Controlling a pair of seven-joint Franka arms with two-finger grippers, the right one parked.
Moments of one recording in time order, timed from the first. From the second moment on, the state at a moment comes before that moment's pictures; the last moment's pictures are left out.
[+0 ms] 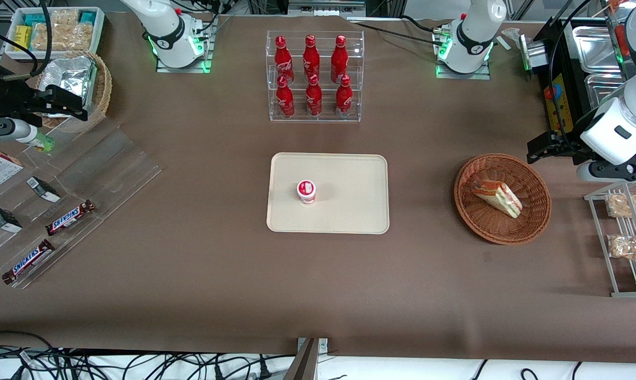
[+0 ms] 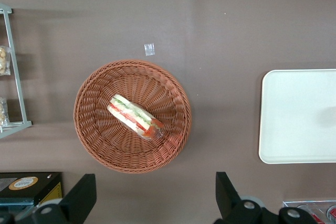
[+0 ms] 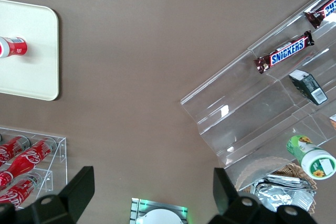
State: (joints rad) arm -0.01 0.15 -0.07 -1.50 0.00 1.61 -0.06
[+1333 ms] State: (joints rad) arm 0.05 0.20 -0.05 -1.94 0.10 2.04 -0.67
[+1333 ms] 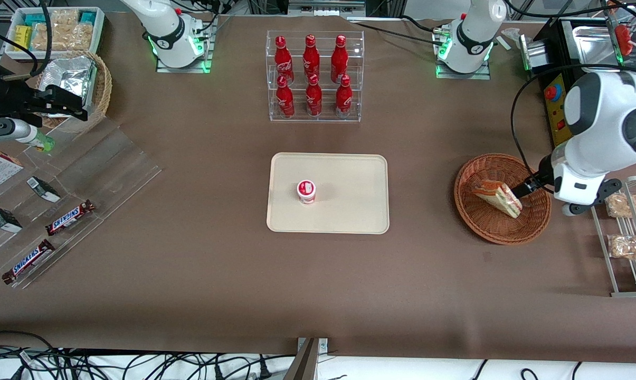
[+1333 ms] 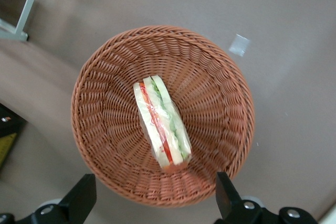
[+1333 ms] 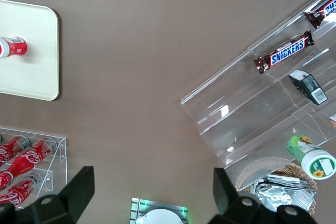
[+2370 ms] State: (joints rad) arm 0.04 0.33 -0.06 -2.13 0.27 2.42 -1.02
